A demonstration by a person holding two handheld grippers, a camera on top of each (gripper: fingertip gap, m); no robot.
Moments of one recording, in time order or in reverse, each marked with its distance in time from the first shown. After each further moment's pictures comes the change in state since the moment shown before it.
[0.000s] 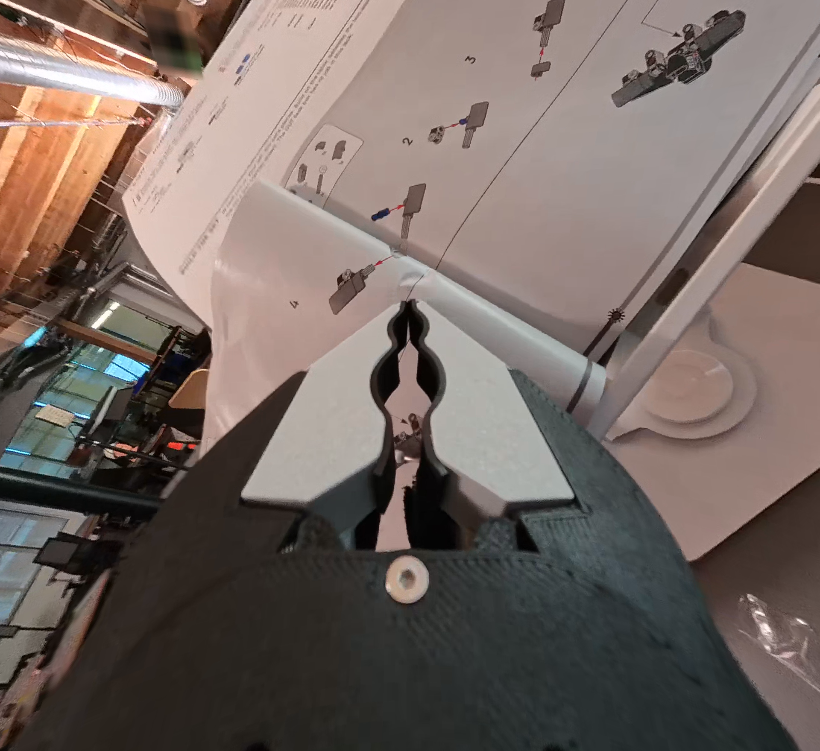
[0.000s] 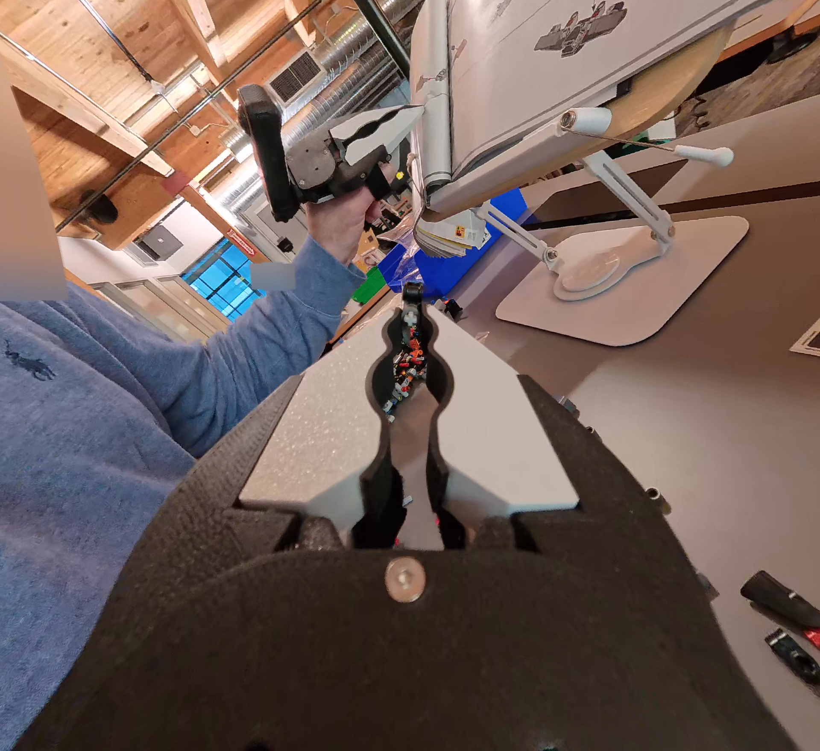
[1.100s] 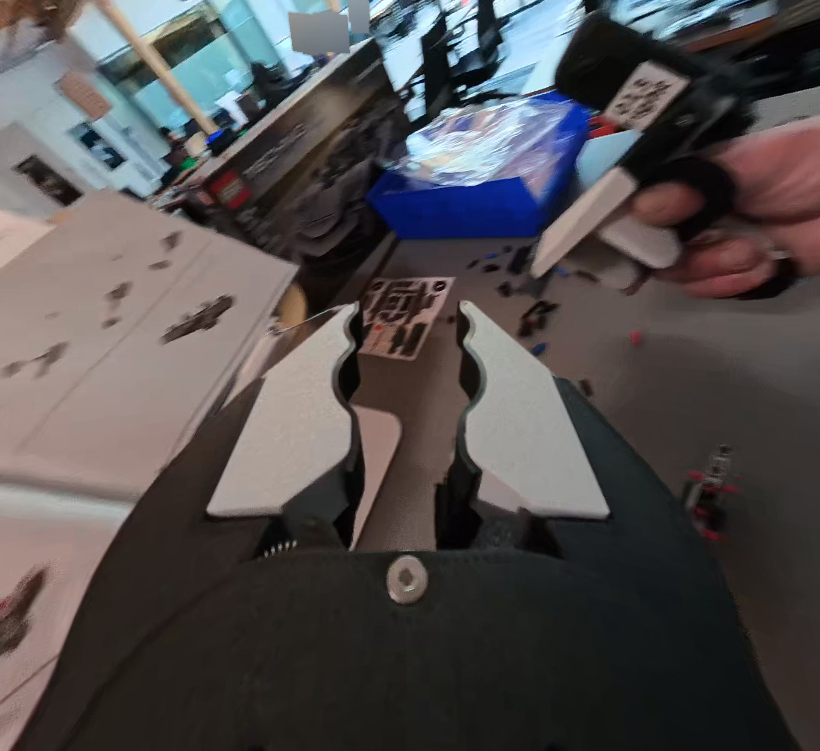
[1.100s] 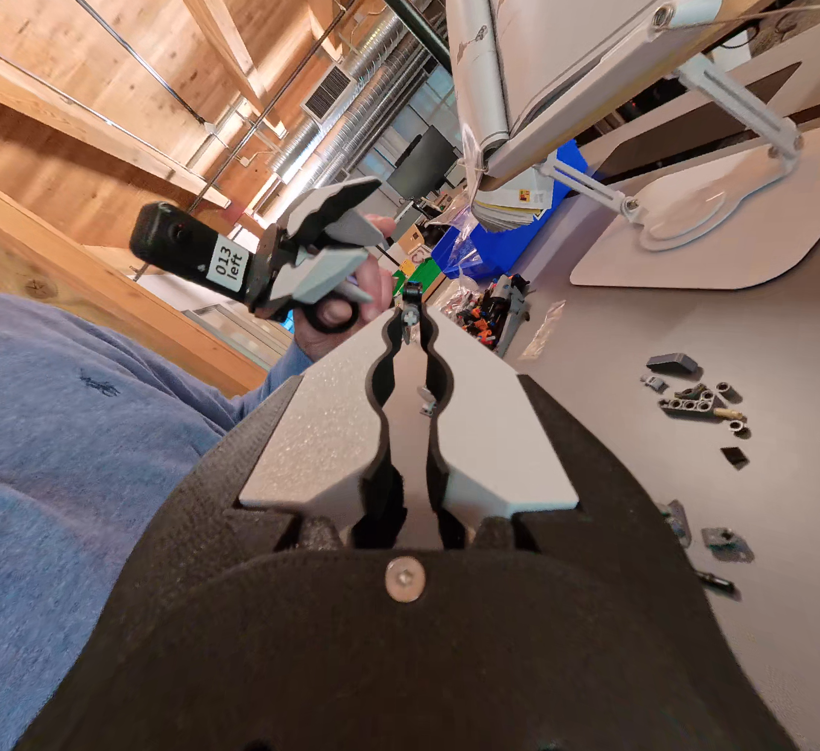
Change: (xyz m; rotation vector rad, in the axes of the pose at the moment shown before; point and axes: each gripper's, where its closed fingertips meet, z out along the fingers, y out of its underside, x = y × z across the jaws) left arm 0.184 -0.116 -0.156 0.401 0.640 -0.152; right arm -0.044 0.024 0.001 -0.006 -0.072 0.169
